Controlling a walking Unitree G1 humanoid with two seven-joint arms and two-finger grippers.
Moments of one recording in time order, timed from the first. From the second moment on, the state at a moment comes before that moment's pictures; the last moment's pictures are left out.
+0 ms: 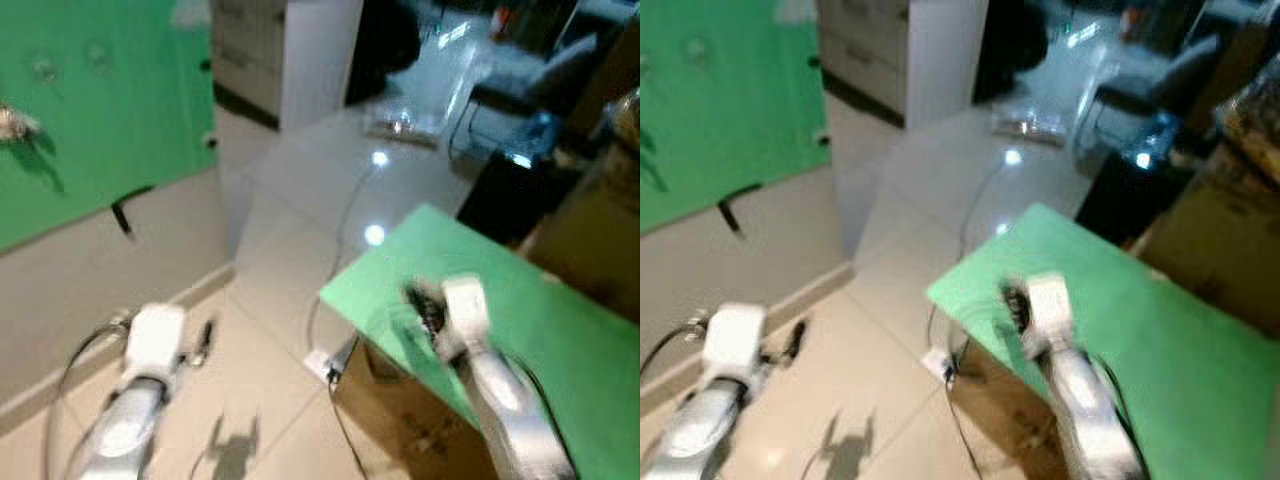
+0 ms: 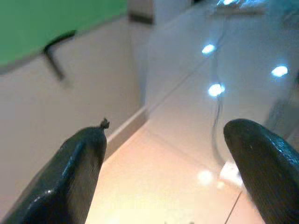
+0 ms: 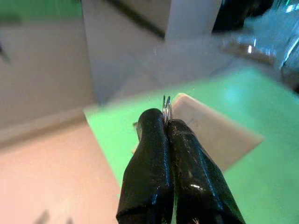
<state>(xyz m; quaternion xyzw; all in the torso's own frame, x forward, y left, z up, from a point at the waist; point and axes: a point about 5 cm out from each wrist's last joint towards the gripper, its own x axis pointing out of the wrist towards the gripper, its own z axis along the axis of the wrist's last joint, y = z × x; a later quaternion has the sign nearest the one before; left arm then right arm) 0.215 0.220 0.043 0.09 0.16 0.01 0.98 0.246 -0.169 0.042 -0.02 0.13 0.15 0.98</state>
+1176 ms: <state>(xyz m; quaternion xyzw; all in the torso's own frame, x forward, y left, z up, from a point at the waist) 0.262 0.190 0.076 0.07 0.09 0.01 0.99 0.265 -0.146 0.046 0.05 0.12 0.18 0.98</state>
